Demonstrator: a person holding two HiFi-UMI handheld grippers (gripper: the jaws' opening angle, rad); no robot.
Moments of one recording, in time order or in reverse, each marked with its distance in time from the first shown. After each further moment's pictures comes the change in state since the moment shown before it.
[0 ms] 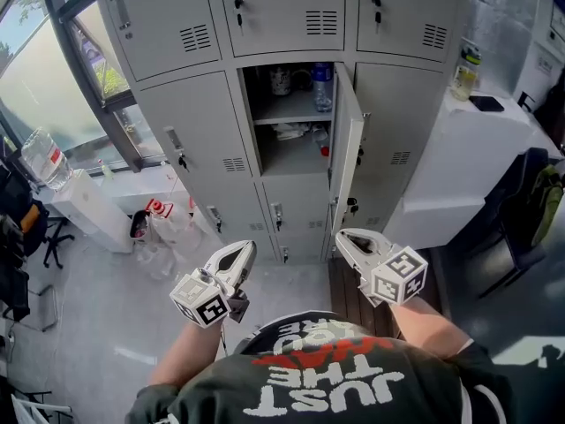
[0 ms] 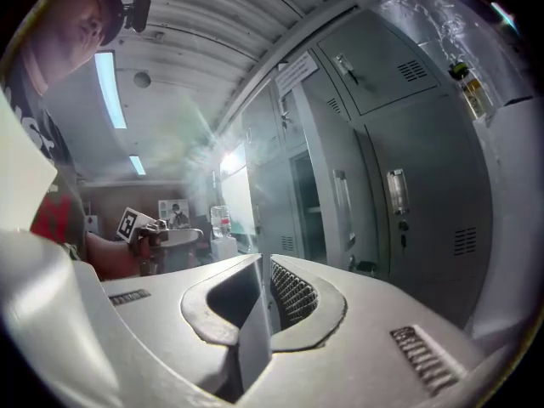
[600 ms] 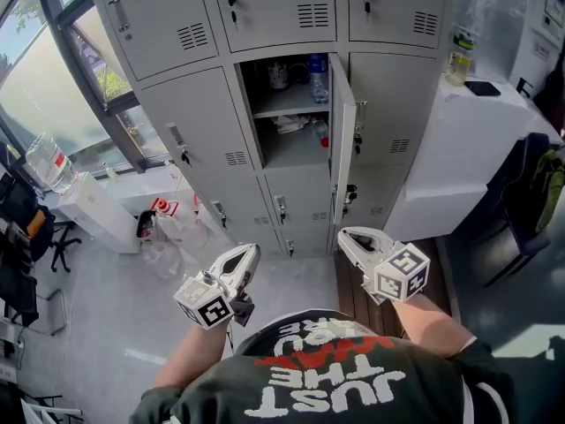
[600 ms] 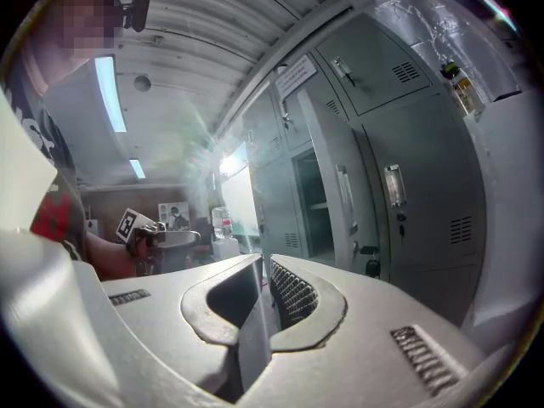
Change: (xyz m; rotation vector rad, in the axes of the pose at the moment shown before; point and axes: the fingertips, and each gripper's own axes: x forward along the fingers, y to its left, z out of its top) left arm -0.021 -0.024 -0.014 -0.067 0.020 -0.019; right arm -0.018 0.016 -0.017 0.024 -0.008 0.000
